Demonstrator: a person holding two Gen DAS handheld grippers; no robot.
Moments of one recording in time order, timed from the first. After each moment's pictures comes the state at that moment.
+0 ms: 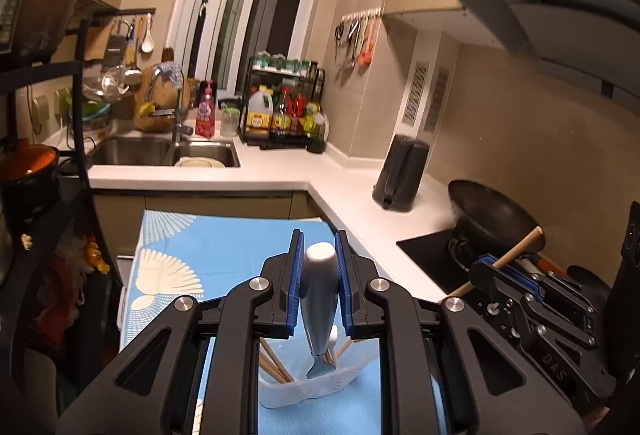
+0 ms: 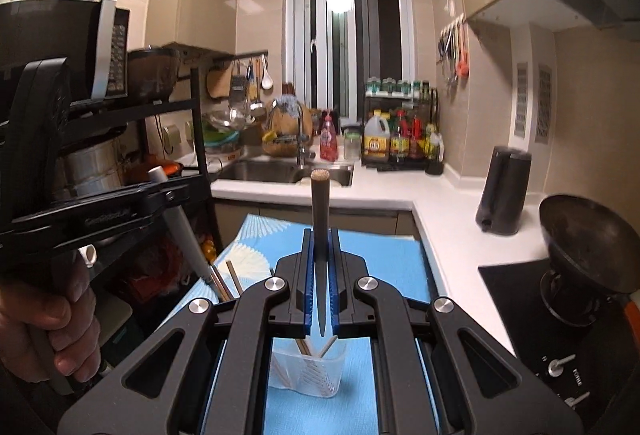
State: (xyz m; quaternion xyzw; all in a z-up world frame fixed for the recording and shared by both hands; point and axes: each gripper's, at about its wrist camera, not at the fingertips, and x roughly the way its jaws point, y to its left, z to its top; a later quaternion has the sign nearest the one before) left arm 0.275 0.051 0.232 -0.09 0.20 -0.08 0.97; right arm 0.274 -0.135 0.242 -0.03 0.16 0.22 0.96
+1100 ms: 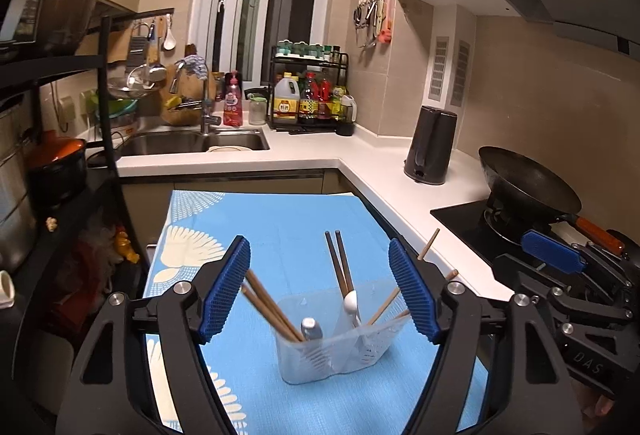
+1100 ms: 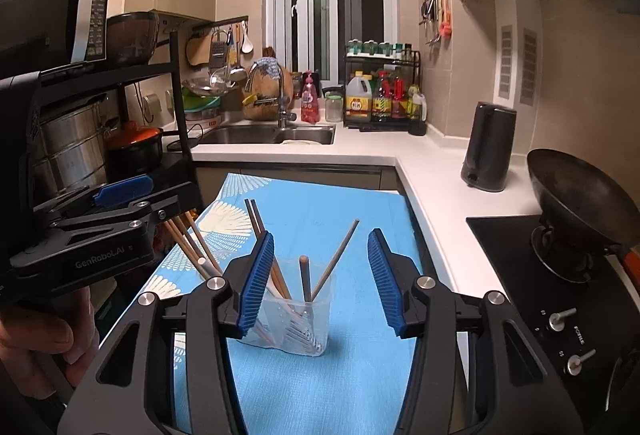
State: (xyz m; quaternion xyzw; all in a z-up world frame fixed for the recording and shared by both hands) left arm 0.240 0.039 0.188 -0.05 0.21 -0.01 0.98; right arm 0.258 -0.148 0.195 -0.04 0.20 0.18 0.96
